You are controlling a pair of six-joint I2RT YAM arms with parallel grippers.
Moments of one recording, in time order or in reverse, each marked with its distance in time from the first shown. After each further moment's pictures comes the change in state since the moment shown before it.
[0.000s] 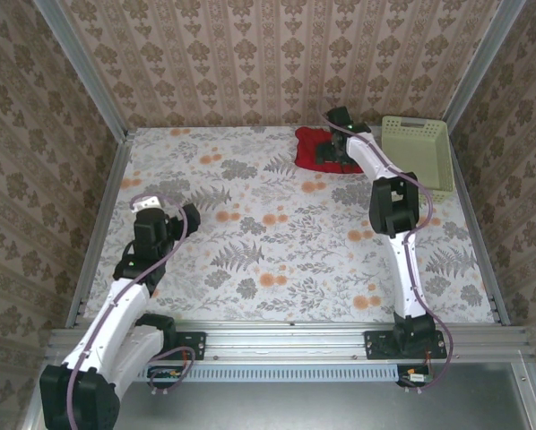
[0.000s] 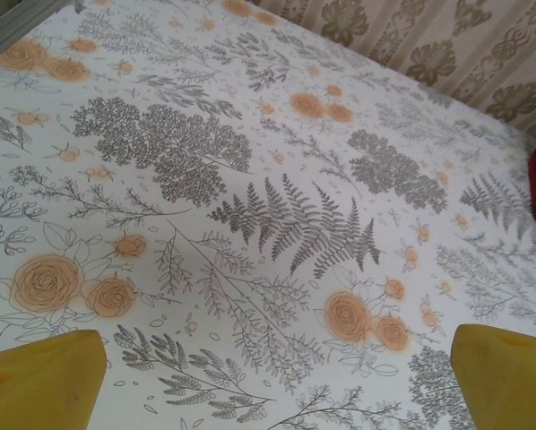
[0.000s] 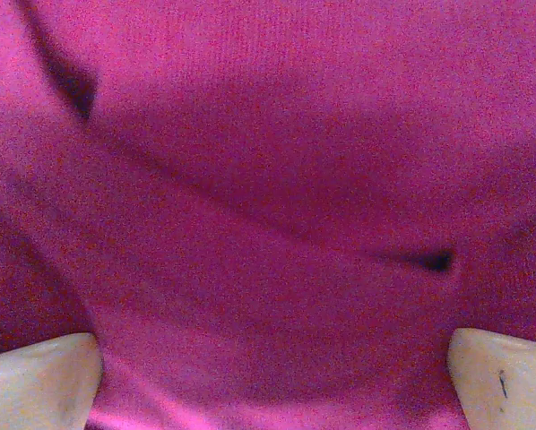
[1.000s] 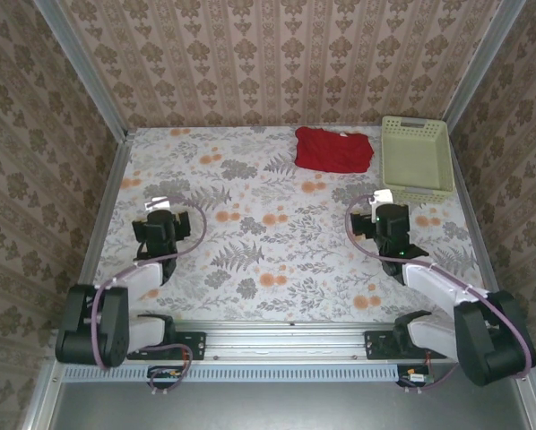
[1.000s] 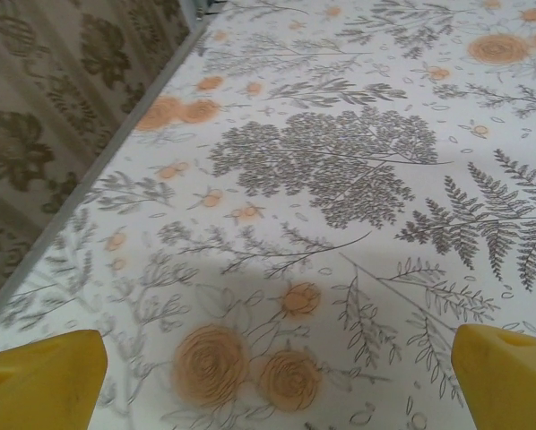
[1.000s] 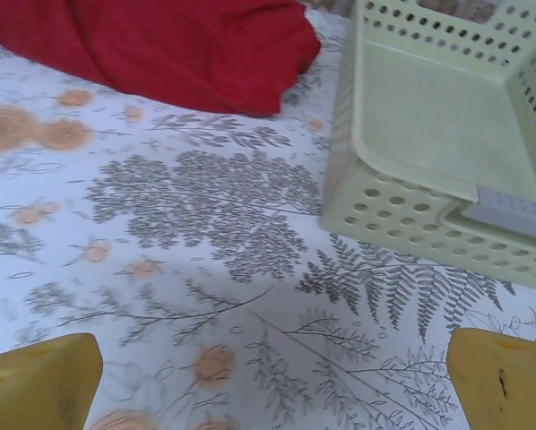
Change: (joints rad) left arm 0.091 0.461 -0.168 0.649 -0.212 0.446; right arm 0.018 -1.315 -1.864 1.155 0.175 -0.303
